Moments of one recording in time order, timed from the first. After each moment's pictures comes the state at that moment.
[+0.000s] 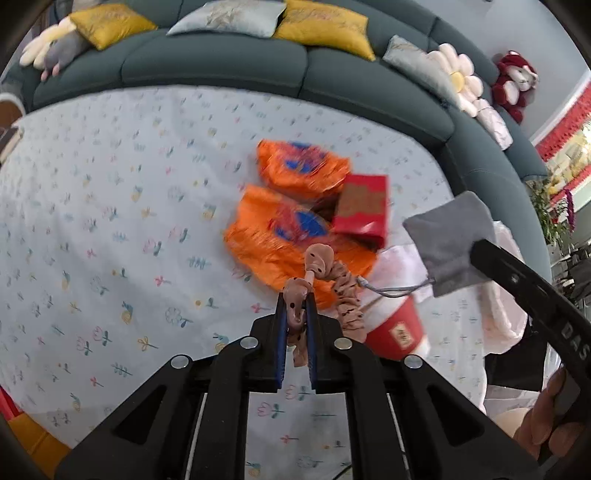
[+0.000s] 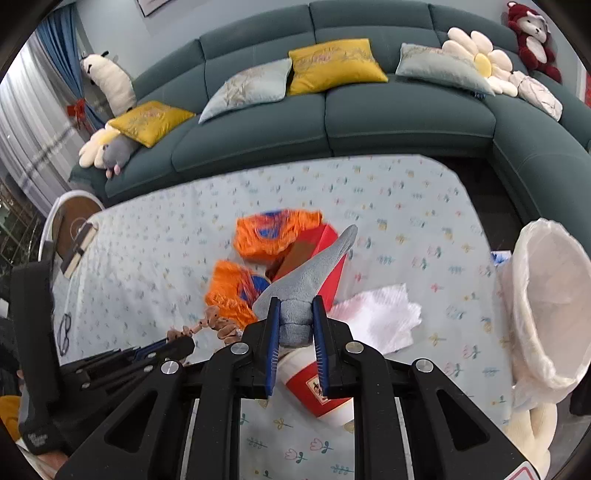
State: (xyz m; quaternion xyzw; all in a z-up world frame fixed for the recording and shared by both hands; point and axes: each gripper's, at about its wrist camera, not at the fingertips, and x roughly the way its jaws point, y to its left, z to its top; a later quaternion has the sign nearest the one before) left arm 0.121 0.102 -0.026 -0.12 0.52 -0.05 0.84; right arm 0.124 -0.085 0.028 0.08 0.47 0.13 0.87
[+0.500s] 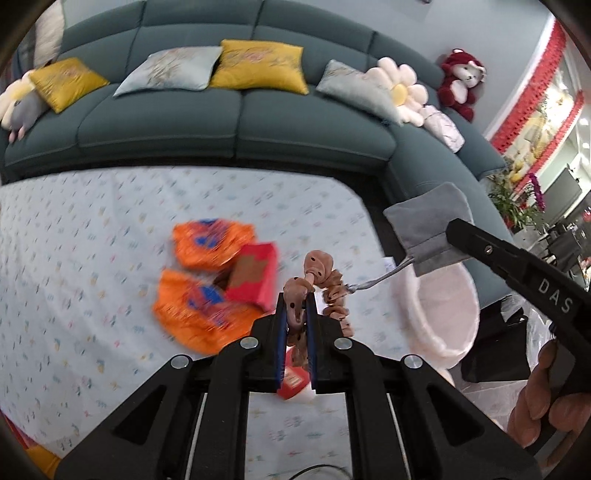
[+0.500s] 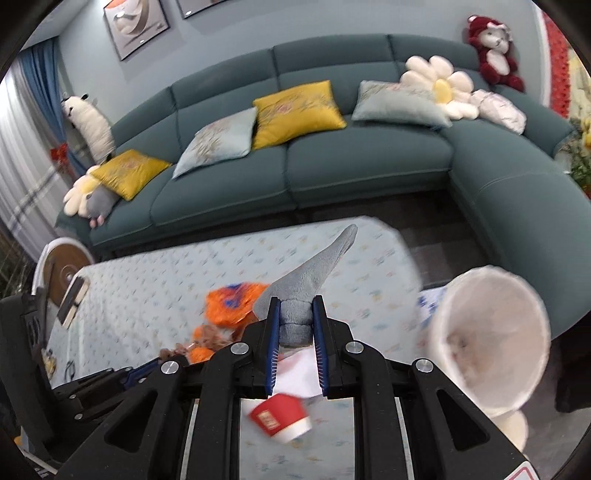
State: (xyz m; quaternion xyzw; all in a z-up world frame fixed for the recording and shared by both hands) left arm 0.145 0.013 0.069 -0.09 0.47 -0.12 0.87; right arm 0.137 -0.173 0.120 0.09 0.41 0.06 0.90
